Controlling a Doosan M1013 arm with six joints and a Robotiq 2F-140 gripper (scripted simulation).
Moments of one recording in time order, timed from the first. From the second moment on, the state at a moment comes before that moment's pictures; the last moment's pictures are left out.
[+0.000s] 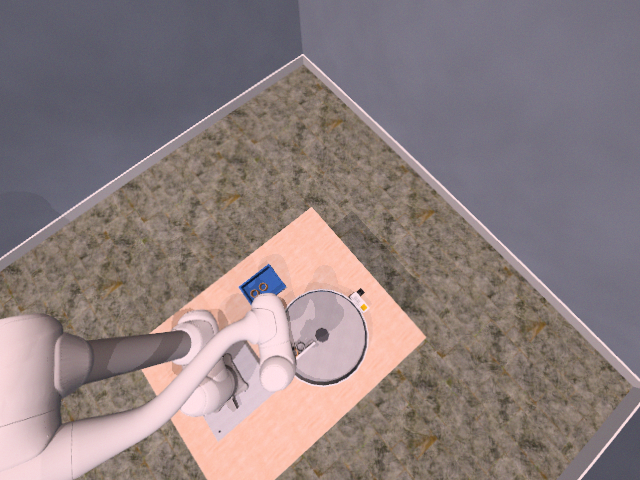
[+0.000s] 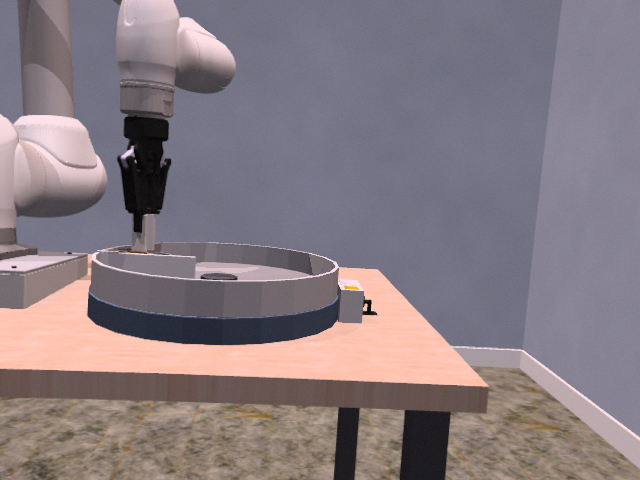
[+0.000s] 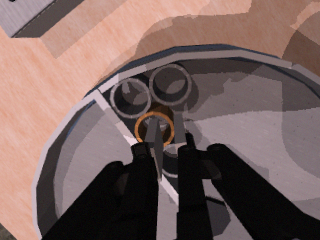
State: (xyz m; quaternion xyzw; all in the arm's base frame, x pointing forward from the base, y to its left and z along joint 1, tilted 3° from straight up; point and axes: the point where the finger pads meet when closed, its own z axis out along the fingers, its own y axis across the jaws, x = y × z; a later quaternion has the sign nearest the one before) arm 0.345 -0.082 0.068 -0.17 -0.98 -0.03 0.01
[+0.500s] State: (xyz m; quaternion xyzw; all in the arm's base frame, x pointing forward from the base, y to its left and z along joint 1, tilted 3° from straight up) arm 0.345 -0.082 0.064 -0.17 -0.98 -0.03 0.01
